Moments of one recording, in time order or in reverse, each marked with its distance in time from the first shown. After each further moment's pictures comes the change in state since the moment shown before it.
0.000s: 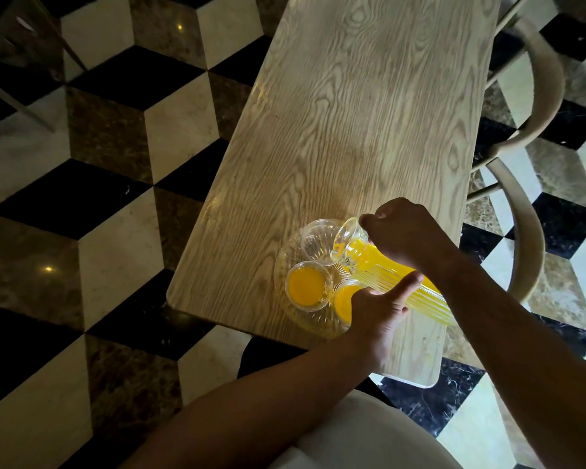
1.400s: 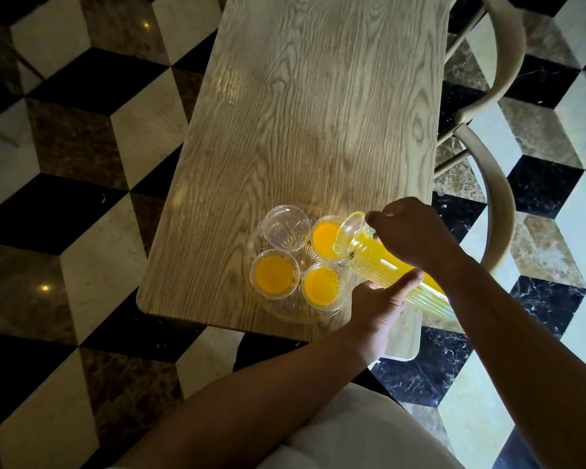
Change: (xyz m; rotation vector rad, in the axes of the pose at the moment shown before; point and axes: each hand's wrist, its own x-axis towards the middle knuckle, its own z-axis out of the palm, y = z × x) left_hand 0.007 -0.054 0.032 0.150 -0.063 -0.040; right_hand -0.024 0.076 -0.010 0.083 0.066 0.040
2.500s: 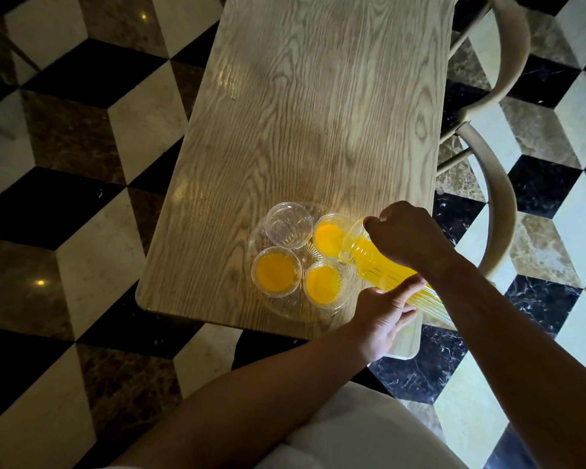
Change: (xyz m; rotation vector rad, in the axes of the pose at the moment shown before) left_hand -0.031 0.026 0.003 -0.211 -0.165 -0.183; right_hand 0.015 0.009 0.023 -0.131 -0.066 0.041
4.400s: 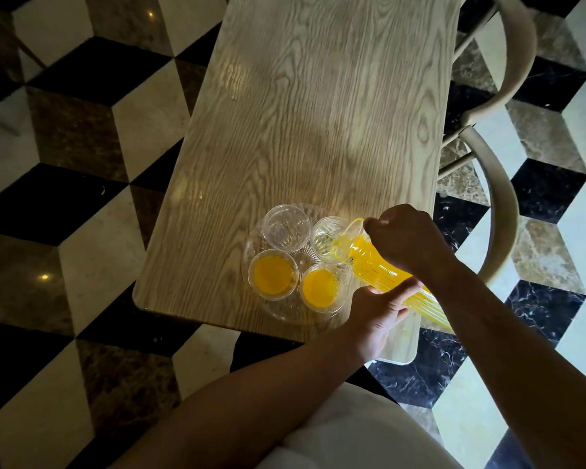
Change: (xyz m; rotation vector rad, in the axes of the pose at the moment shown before) left_hand 0.037 -0.016 -0.012 0.100 0.051 0.117; right_hand -0.006 -0.004 -0.010 0.105 0.029 0.009
